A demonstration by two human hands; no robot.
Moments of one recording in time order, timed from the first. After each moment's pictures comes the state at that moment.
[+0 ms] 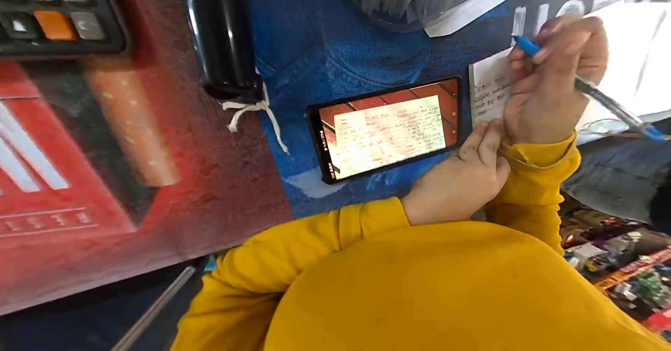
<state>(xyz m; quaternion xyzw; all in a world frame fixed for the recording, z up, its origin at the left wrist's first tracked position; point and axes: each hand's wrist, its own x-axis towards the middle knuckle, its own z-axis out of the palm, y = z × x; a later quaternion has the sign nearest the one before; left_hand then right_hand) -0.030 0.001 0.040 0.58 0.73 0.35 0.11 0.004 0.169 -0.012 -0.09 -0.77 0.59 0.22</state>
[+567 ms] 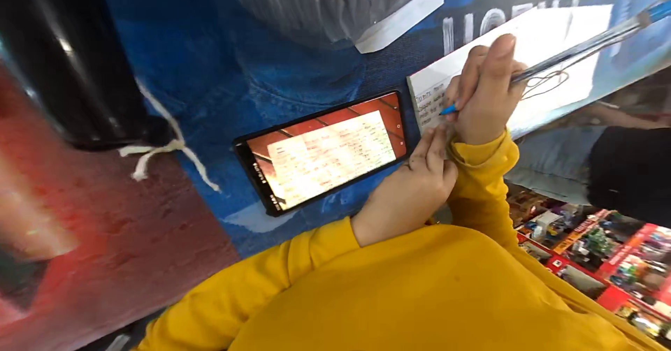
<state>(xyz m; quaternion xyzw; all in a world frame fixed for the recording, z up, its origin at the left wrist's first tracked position) 0.003 0.001 -0.007 0.58 0.71 0.36 0.18 0.002 0.162 -0.005 -0.16 -0.79 0.54 0.23</state>
